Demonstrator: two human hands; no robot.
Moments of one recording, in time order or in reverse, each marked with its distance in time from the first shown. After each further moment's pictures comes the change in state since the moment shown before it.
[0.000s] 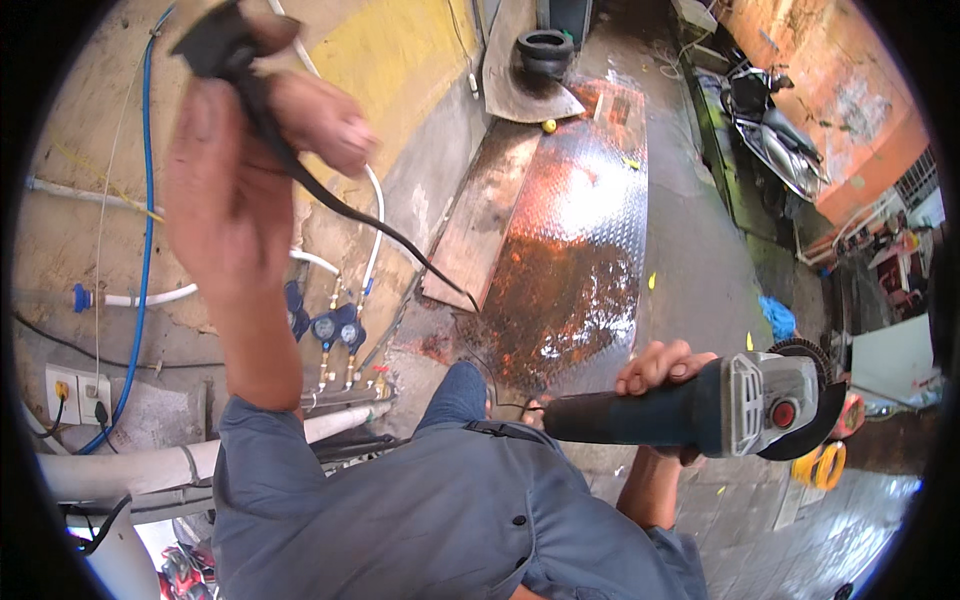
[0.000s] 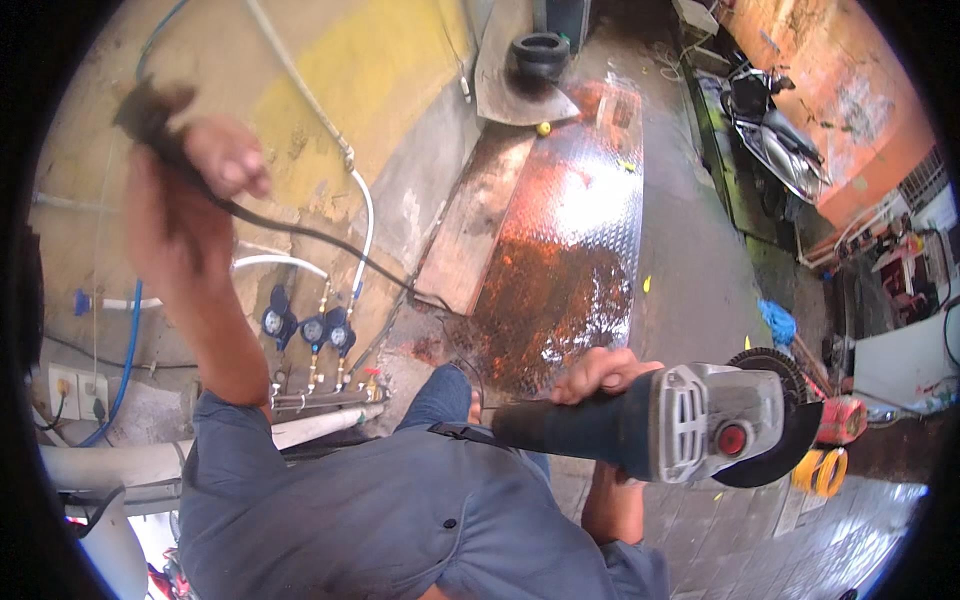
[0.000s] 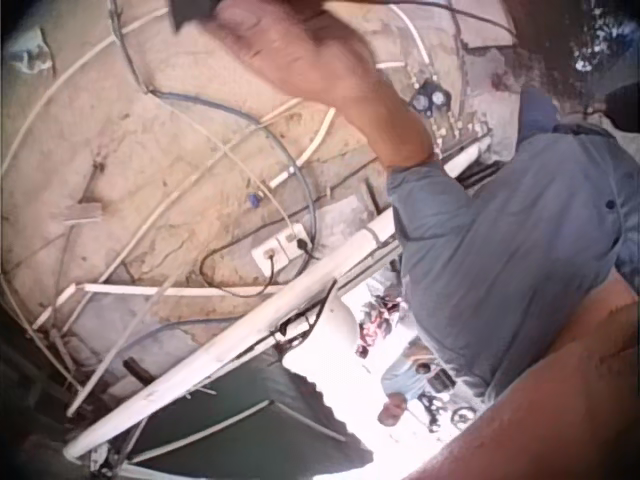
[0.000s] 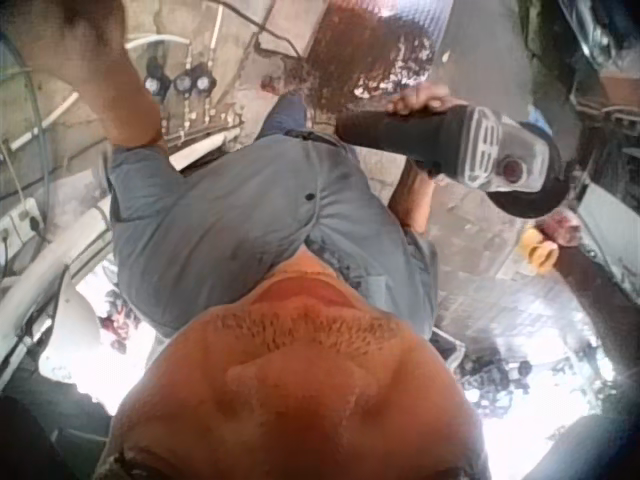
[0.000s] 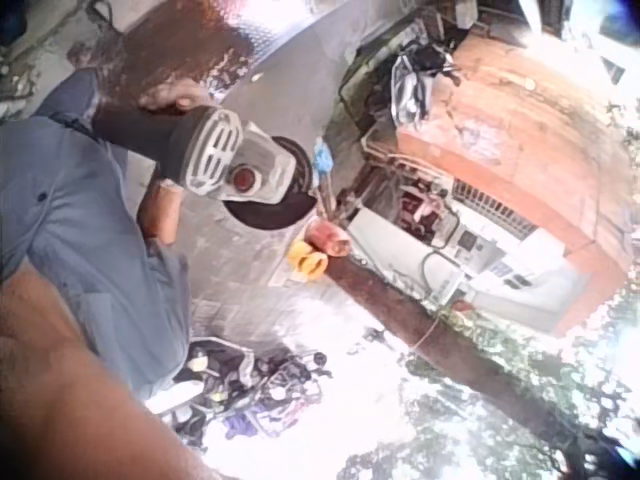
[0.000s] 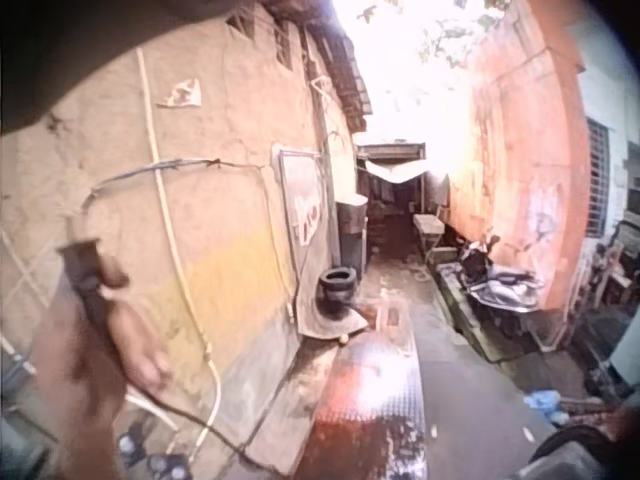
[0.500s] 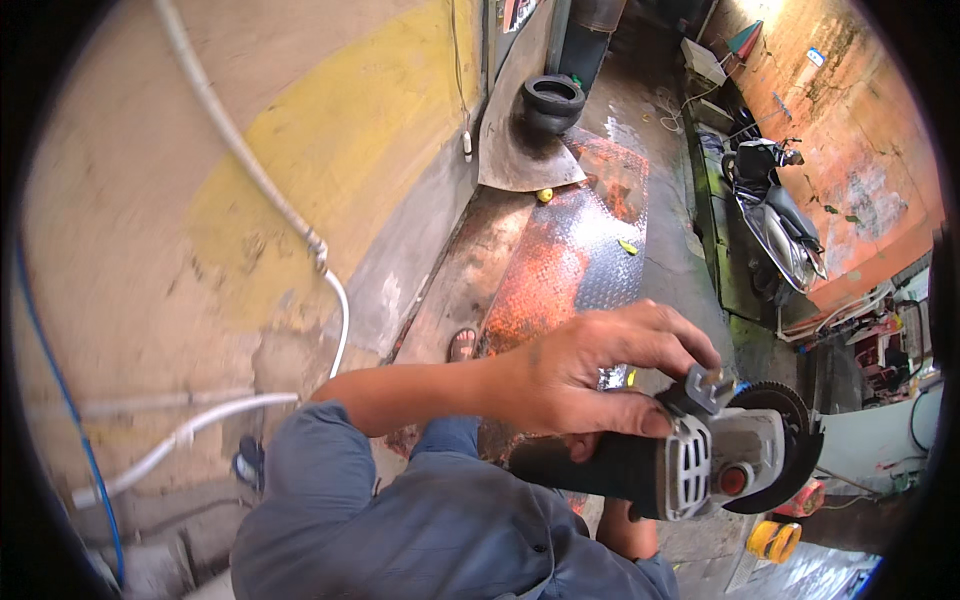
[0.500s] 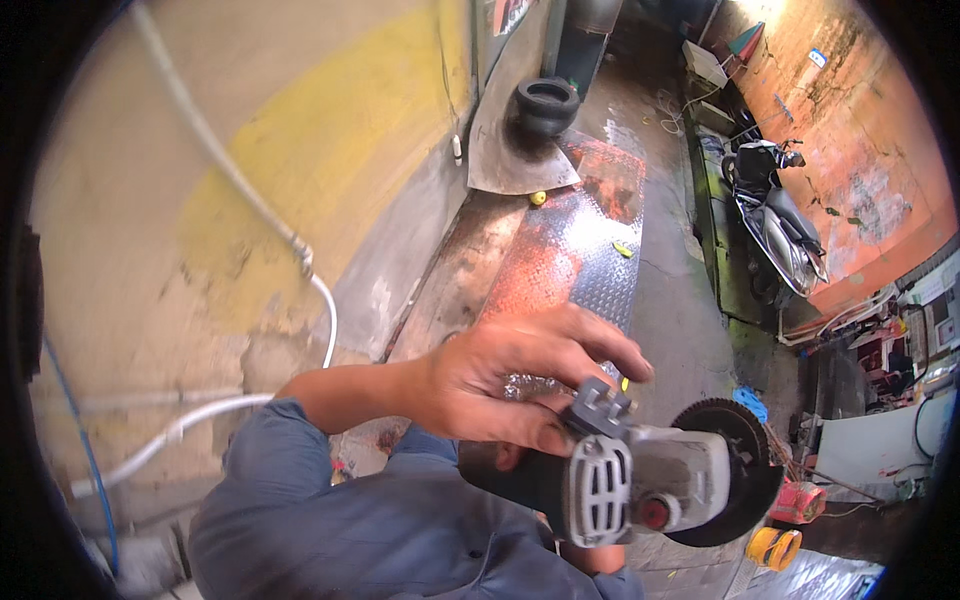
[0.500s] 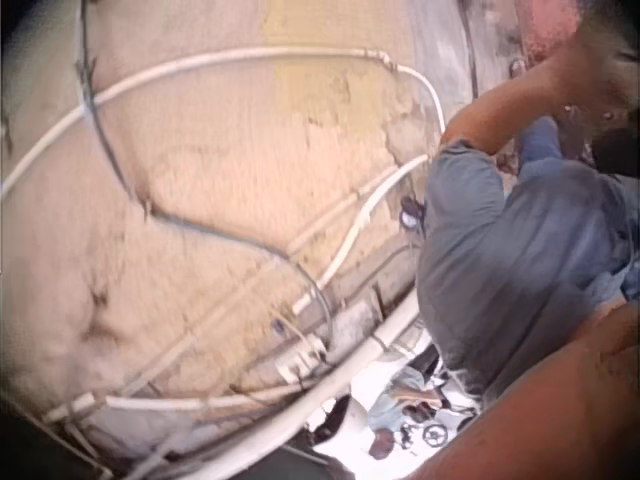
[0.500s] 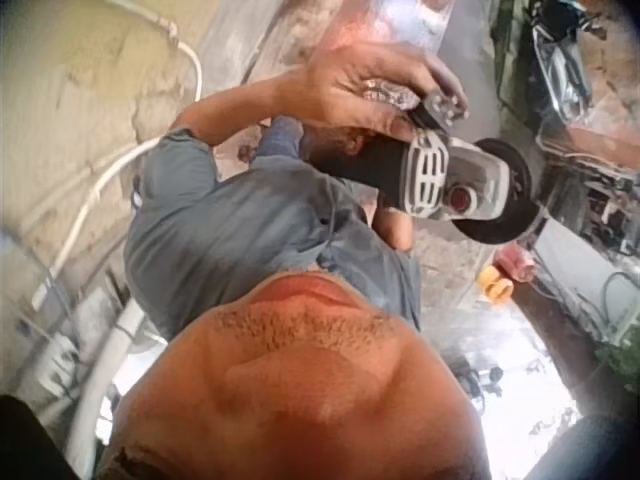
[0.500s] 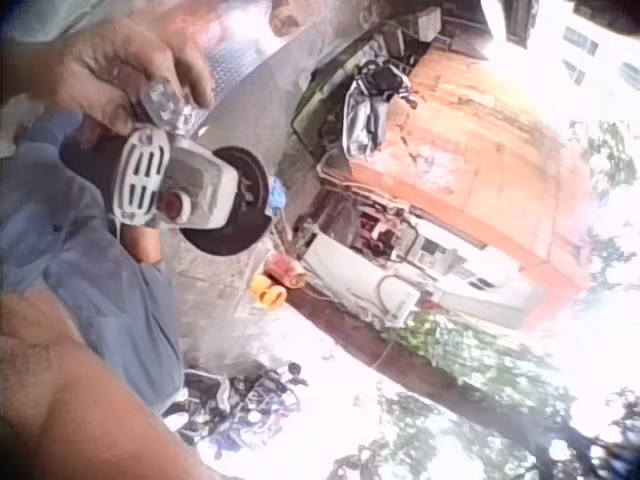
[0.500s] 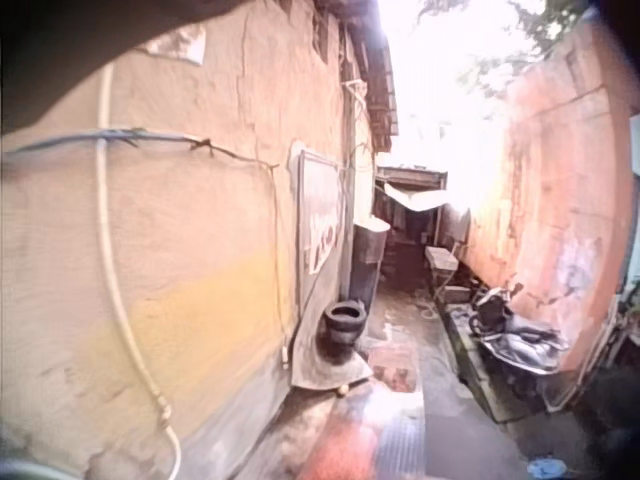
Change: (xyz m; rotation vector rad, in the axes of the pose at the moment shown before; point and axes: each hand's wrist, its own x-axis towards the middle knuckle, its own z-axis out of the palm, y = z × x) left_hand 0.005 -0.189 0.097 -0.661 -0.446 -0.156; right_hand 0.068 0.099 -0.010 -0.084 0.155 0.204
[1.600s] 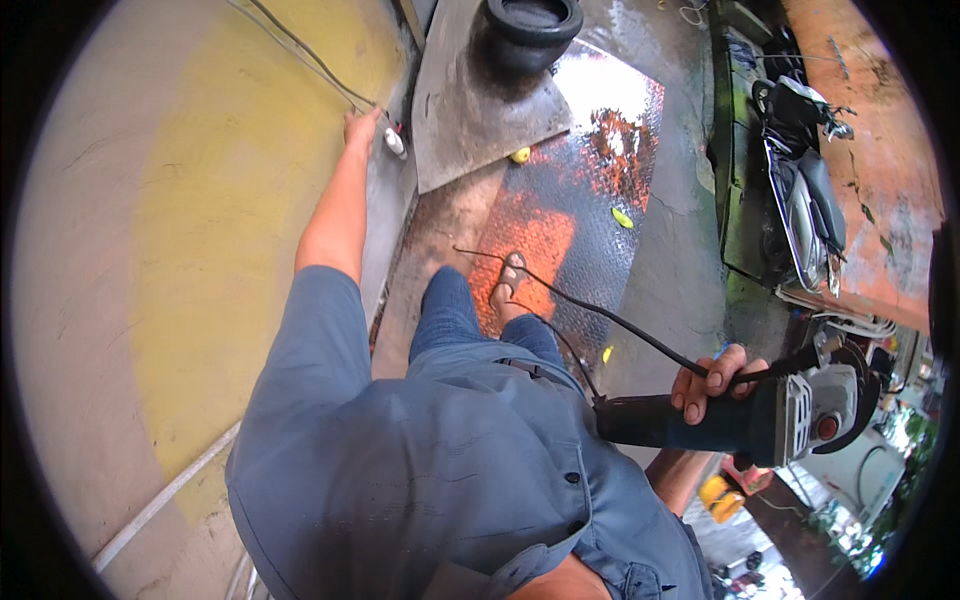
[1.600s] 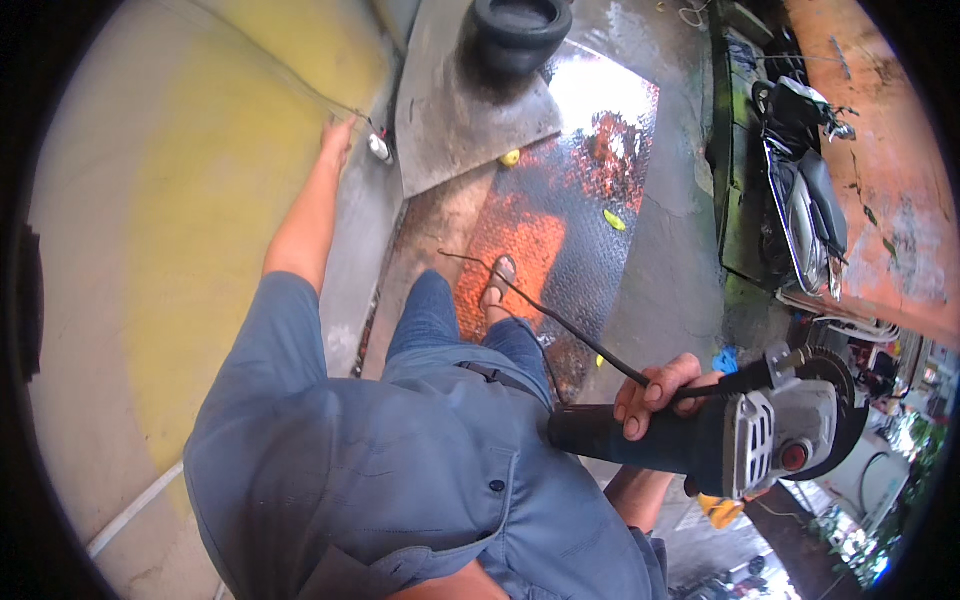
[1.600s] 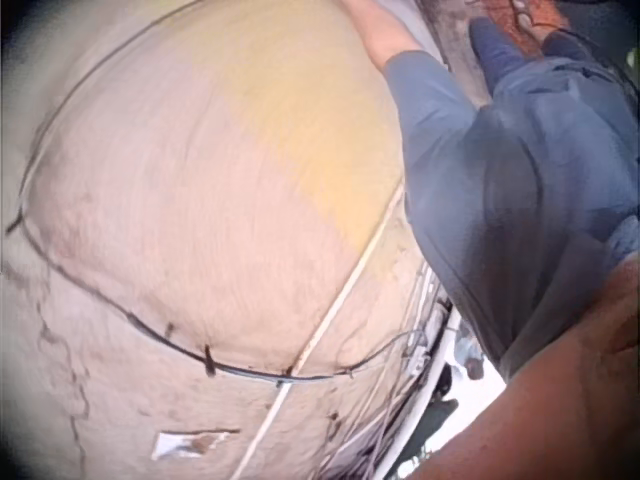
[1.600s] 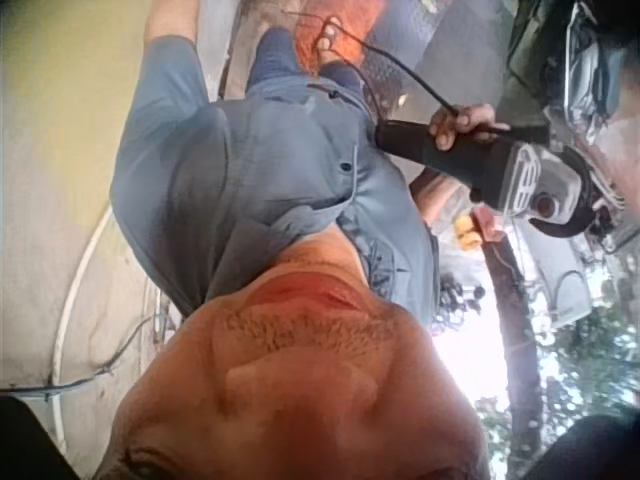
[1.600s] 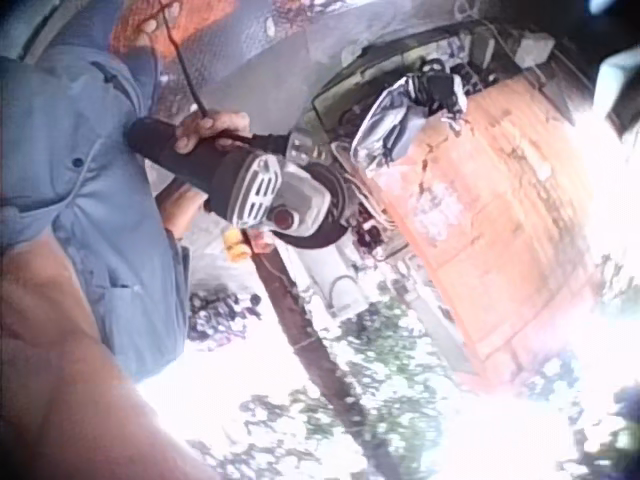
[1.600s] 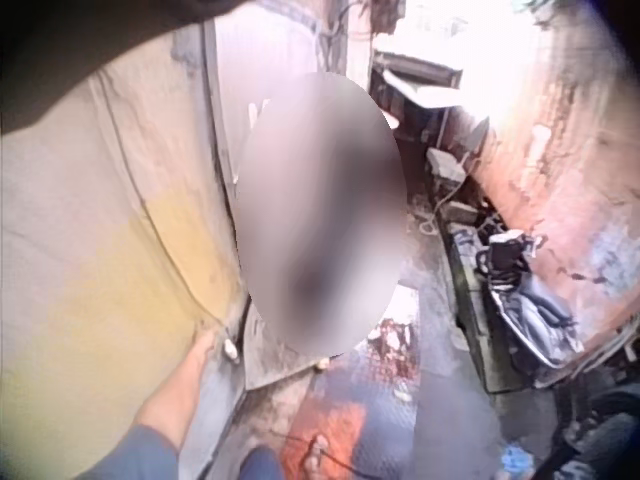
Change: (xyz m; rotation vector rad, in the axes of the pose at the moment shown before) left_hand -0.022 -0.547 -0.839 0.638 1.471 -1.097; right_hand 0.570 0.101 -0.308 0.112 0.092 0.110
